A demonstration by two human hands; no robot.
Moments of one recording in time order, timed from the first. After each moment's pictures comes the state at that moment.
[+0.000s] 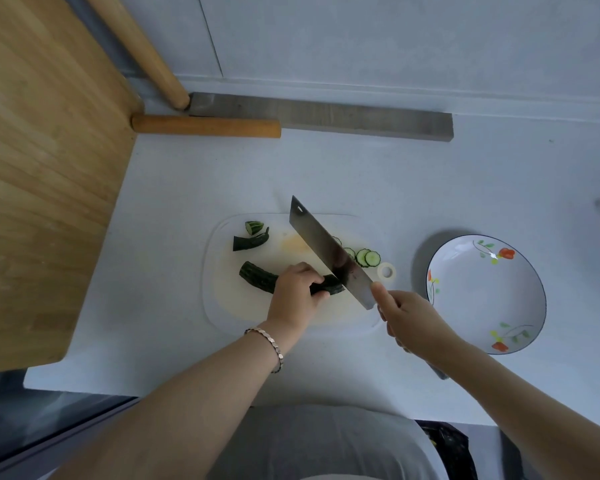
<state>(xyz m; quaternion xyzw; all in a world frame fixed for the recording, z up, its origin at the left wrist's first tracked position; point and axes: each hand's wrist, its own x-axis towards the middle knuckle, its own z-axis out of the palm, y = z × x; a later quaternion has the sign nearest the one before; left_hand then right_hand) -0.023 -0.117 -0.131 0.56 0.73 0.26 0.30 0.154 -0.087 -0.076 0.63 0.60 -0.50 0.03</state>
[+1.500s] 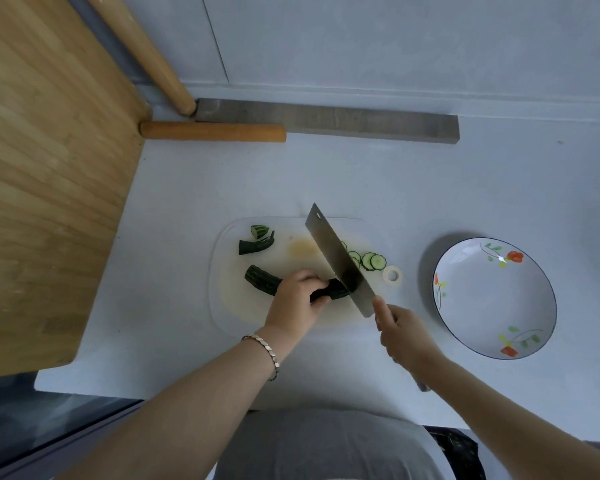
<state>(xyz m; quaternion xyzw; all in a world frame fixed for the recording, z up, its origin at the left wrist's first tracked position) -0.030 -0.125 -0.134 0.59 0.71 0.26 0.30 0.149 -0.106 -0.105 0.65 0.56 -0.51 -0.01</state>
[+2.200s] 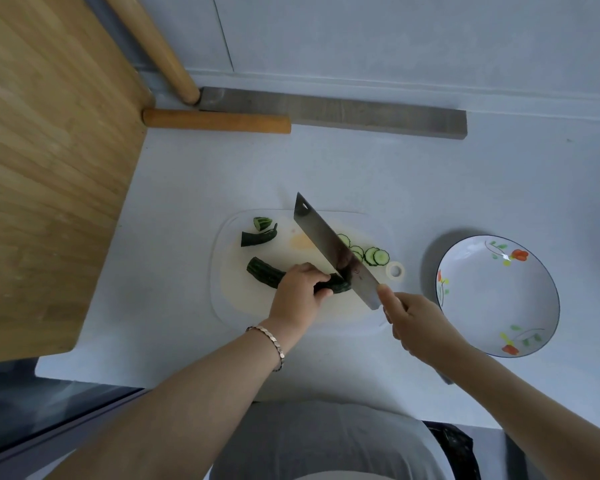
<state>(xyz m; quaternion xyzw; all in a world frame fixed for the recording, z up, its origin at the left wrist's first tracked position) -0.030 -0.122 -0.134 0.57 0.72 0.25 0.30 0.152 -0.093 -0.075 0.62 0.62 -0.48 0.03</state>
